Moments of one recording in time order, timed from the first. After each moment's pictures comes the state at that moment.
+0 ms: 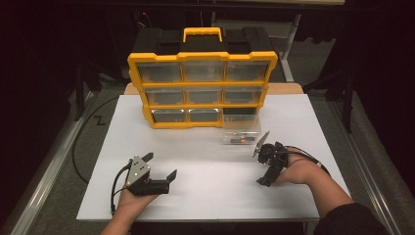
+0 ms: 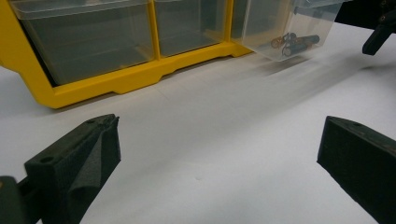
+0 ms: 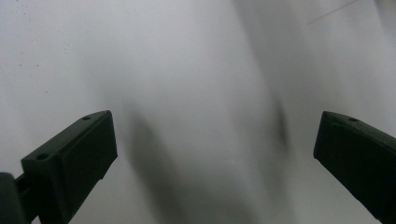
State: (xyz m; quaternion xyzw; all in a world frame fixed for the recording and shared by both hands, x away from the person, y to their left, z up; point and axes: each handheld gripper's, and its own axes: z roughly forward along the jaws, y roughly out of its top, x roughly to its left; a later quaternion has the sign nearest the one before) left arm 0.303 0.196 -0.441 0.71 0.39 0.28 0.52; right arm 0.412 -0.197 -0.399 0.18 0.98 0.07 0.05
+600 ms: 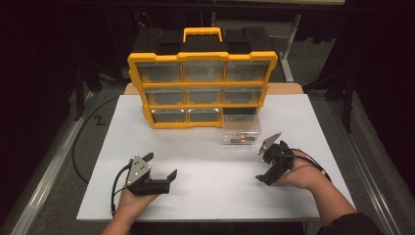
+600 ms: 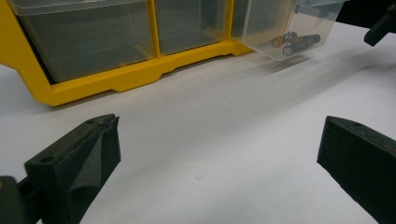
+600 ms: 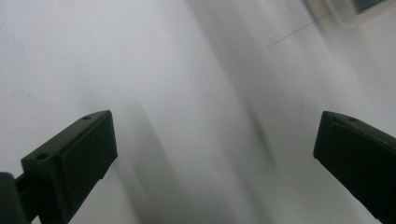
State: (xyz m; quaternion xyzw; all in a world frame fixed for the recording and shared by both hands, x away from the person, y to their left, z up) left arm 0.304 0.195 -0.442 0.71 0.40 0.27 0.52; right arm 0.402 -0.214 -0.396 0.21 0.96 0.17 0.11
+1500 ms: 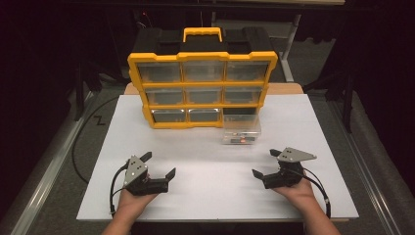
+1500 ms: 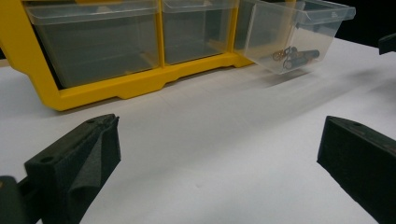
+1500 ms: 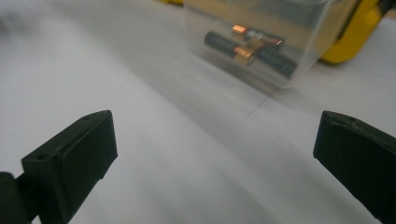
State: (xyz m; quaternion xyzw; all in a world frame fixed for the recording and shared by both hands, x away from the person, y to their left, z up) left arm 0.302 0.199 -0.439 0.69 0.40 0.28 0.53; right arm 0.362 -0.246 -0.424 0.31 0.81 0.47 0.19
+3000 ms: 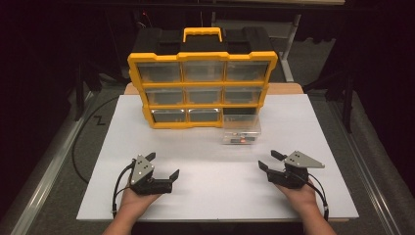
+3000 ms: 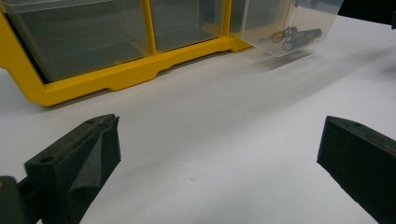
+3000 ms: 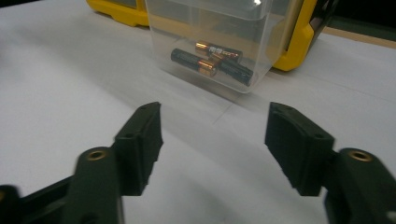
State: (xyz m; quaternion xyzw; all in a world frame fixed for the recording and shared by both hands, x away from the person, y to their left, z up) left arm 0.306 0.189 -0.442 0.72 0.39 0.27 0.51; right arm 0.351 -0.253 -0.426 0.35 0.77 0.48 0.24
